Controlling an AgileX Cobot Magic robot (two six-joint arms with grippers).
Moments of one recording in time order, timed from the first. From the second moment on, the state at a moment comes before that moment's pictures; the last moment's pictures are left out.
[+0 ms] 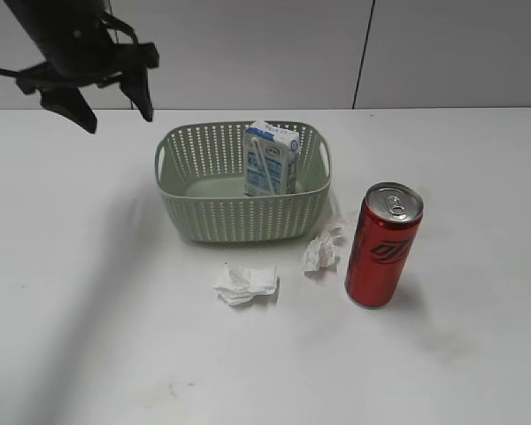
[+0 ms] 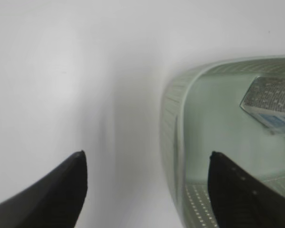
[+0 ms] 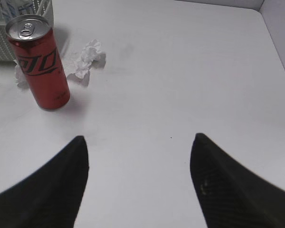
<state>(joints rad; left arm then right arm) -0.29 2.03 -1.75 -0.18 1.08 -0.25 0.05 0.00 -0.42 0.07 0.95 -0.13</state>
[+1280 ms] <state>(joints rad) -0.07 1.05 -0.97 -0.09 1.11 0.07 0.05 0.00 -0.42 0.07 0.95 -0.12</state>
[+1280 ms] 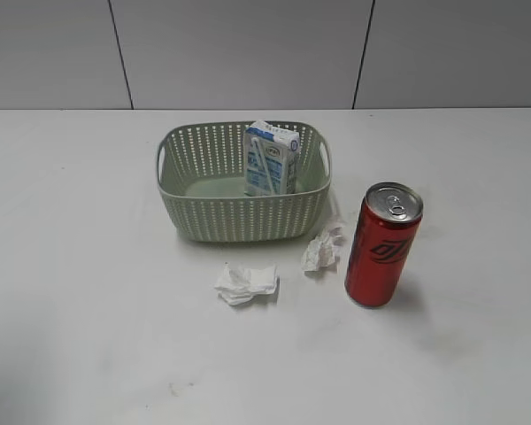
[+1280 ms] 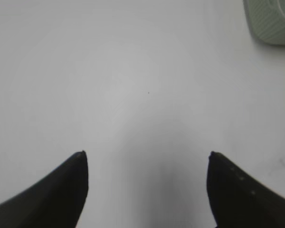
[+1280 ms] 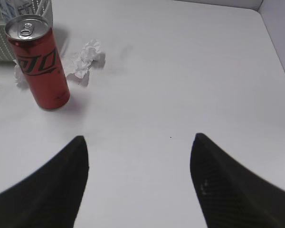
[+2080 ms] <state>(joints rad) -0.07 0.19 -0.53 -0.08 1.08 0.07 0.05 0.00 -0.42 0.07 0.95 -0.08</state>
